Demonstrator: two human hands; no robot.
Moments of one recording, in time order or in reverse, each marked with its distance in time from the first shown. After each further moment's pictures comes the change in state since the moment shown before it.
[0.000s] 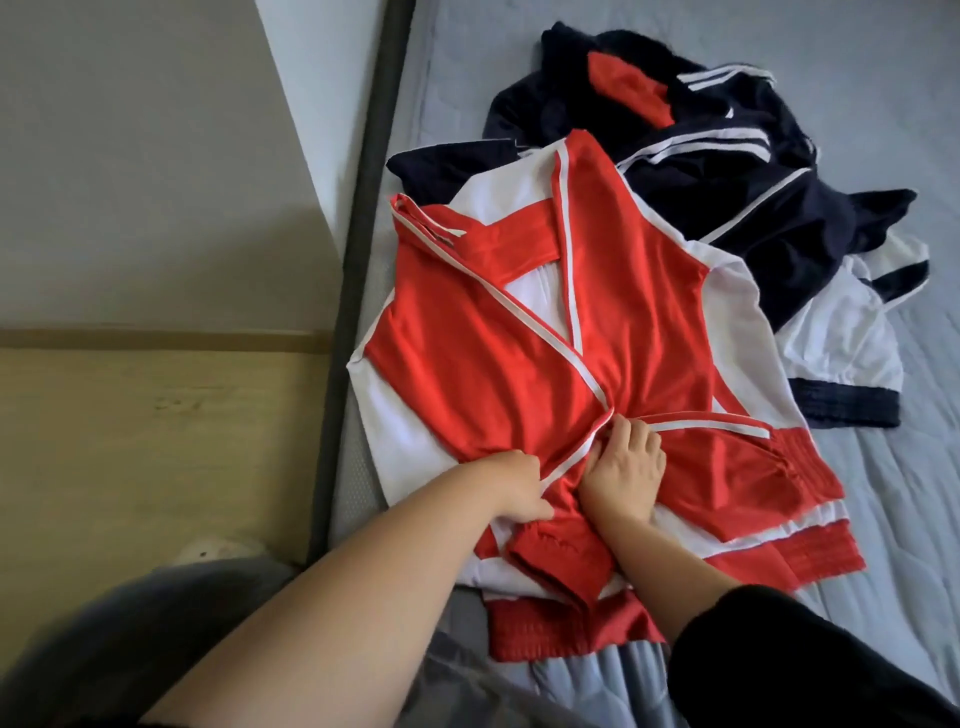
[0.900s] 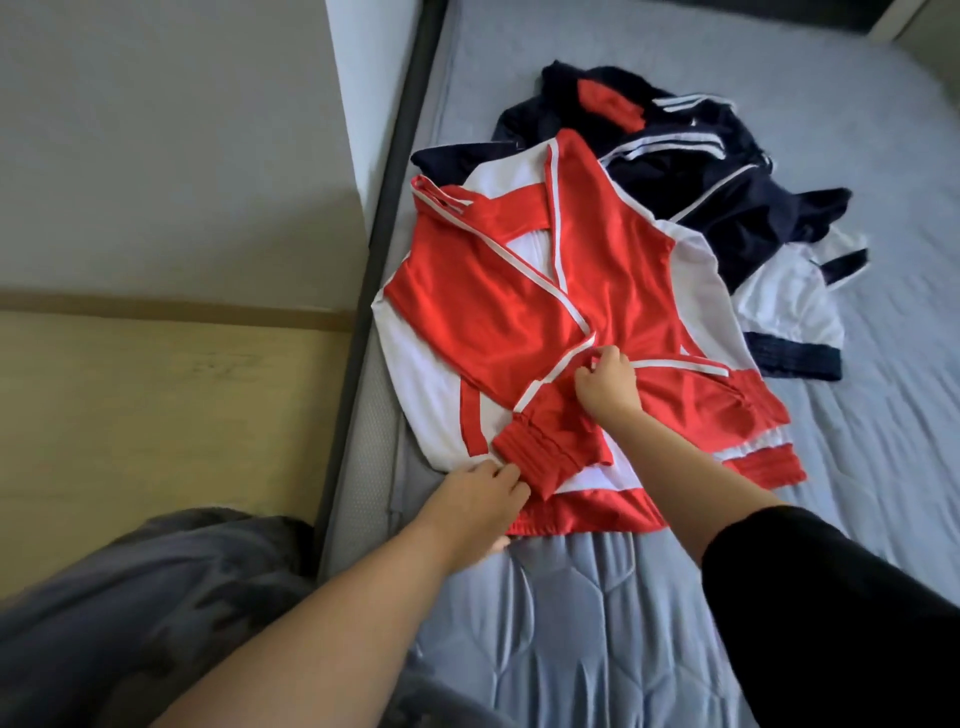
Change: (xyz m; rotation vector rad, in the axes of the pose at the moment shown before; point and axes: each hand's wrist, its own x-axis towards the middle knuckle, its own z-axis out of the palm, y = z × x) left_hand -0.111 -0.007 0.111 0.723 0.507 0.322; right_hand 0.007 -0.016 -0.058 0.291 -0.285 0.061
